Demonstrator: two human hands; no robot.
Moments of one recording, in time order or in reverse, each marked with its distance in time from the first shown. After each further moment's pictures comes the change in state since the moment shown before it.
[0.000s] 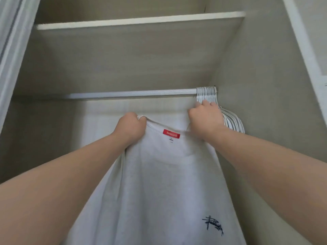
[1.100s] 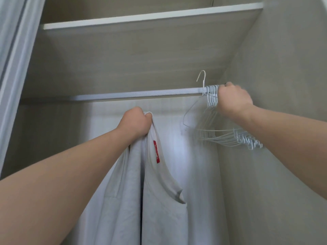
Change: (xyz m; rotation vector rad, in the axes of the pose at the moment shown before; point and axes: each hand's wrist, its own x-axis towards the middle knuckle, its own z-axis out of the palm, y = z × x) left_hand 0.032 -0.013 -0.011 0.086 0.009 0.059; right_hand 0.043 0.041 -0.005 0.147 -0.021 0.272
